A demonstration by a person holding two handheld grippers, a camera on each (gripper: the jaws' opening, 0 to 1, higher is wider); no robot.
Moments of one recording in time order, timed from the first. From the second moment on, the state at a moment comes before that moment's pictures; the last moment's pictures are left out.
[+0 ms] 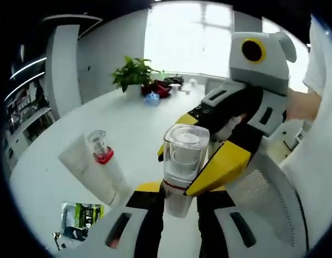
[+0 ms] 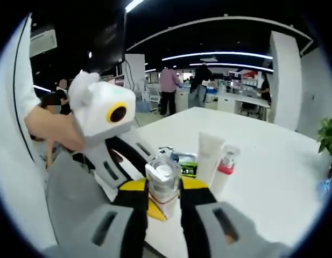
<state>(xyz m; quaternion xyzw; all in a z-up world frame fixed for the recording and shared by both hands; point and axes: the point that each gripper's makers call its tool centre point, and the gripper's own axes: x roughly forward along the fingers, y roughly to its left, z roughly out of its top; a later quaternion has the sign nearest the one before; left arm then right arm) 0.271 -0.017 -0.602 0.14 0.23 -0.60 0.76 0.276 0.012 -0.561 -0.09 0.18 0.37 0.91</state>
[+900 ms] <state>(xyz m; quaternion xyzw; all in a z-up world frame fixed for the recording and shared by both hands) 0.302 -0.028 -0.679 0.17 0.27 -0.57 0.75 0.310 0.000 -0.633 -0.16 0.23 0.36 0.89</state>
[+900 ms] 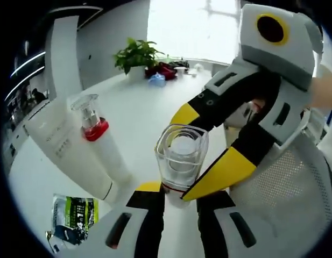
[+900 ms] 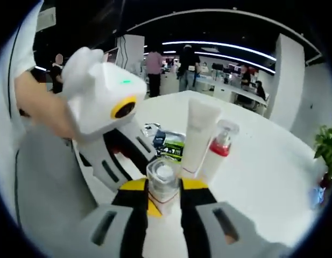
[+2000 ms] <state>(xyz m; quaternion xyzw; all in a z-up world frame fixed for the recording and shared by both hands) 0.358 -0.040 -0.706 0.17 0.28 -0.56 0.76 0.364 -0.020 -0.661 -0.12 0.24 0.36 0.89</state>
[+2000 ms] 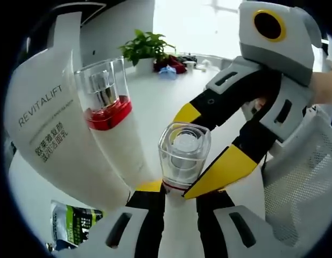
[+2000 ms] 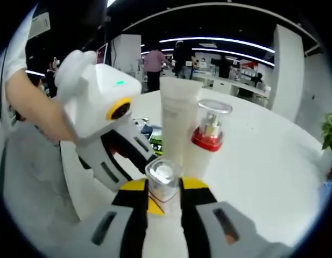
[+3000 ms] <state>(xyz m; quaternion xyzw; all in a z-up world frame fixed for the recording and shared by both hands) 0.370 -0.035 -0.709 0.21 0.28 -0.56 0.75 0.377 -0.025 -0.661 -0.11 0.23 0.36 0.90</state>
